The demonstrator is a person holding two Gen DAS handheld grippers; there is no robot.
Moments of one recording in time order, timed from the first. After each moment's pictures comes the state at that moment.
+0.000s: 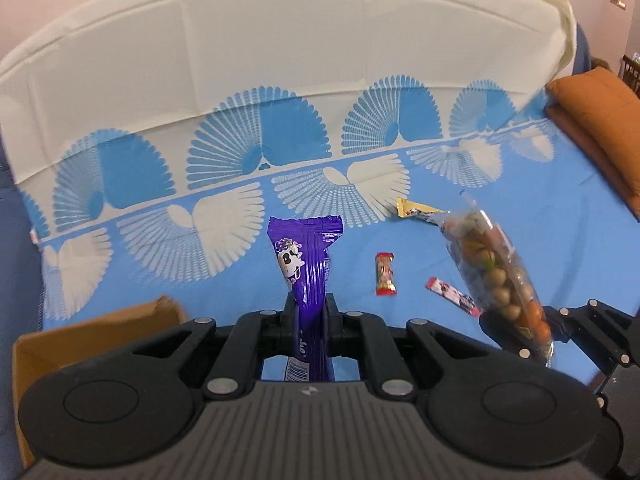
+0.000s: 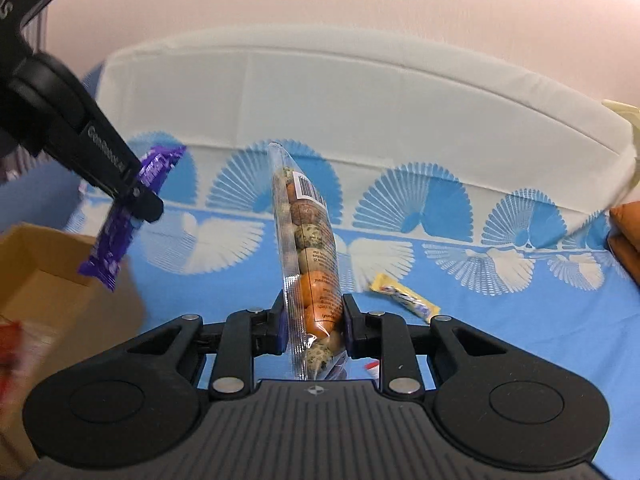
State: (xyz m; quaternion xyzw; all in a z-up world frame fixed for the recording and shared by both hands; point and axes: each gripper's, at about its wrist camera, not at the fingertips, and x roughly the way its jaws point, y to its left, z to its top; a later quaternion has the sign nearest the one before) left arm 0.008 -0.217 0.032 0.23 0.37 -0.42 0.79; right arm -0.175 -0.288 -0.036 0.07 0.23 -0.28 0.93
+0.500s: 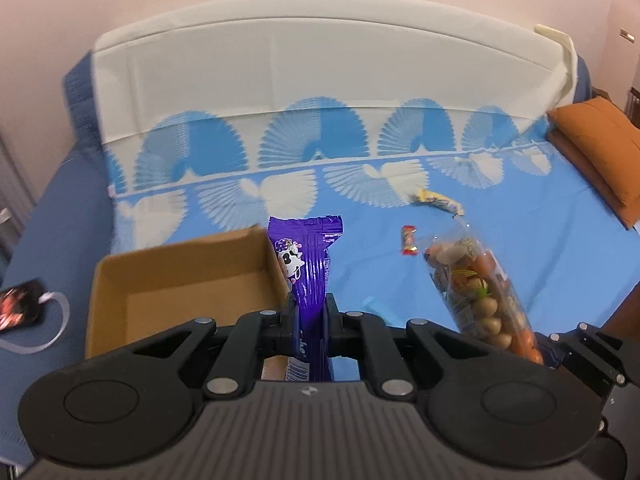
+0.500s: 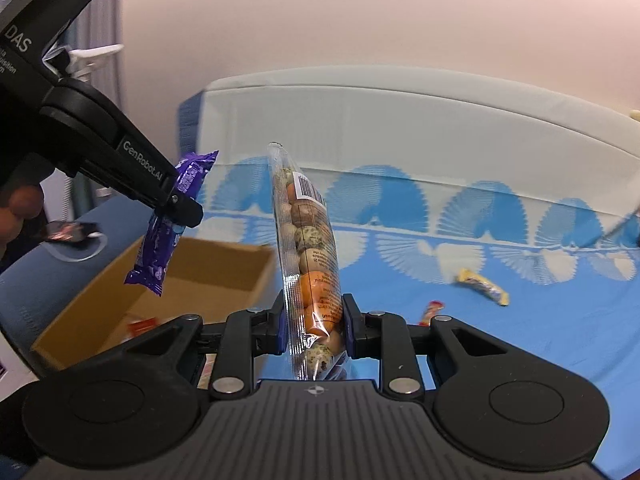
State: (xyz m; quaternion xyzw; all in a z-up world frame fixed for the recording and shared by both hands) left arm -0.037 -0.037 0.079 0.19 0.36 -0.39 0.83; right arm -0.221 -0.129 0.013 0.08 0.21 -0.20 0.95
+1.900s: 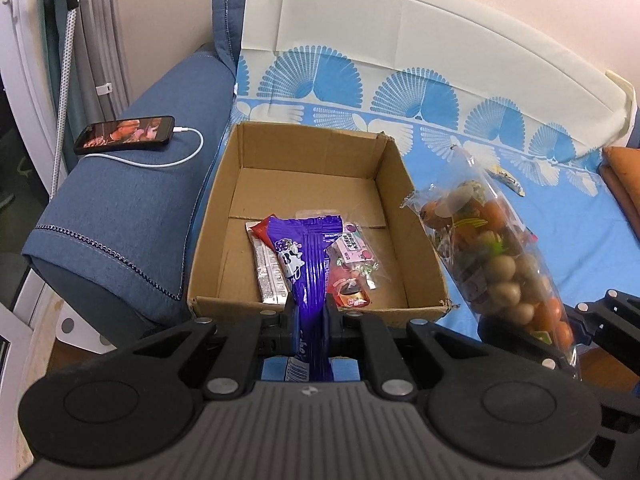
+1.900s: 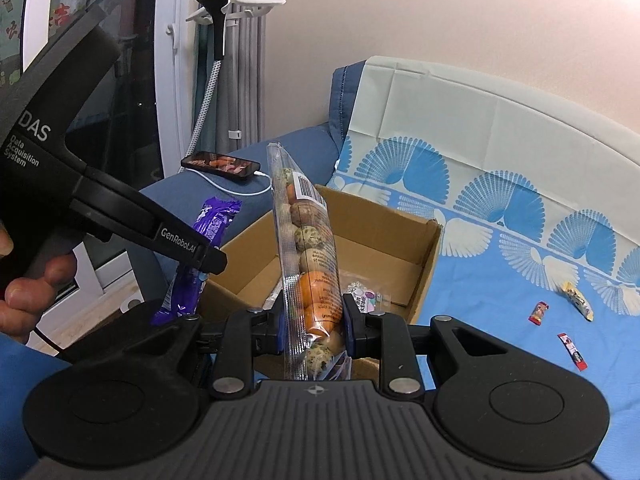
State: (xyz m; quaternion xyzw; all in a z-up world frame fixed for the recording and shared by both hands) left arm -0.060 0.169 0.034 0.11 0.41 -0.30 0.86; right arm -0.213 0.042 0.027 0.01 0.26 -0.06 0.96
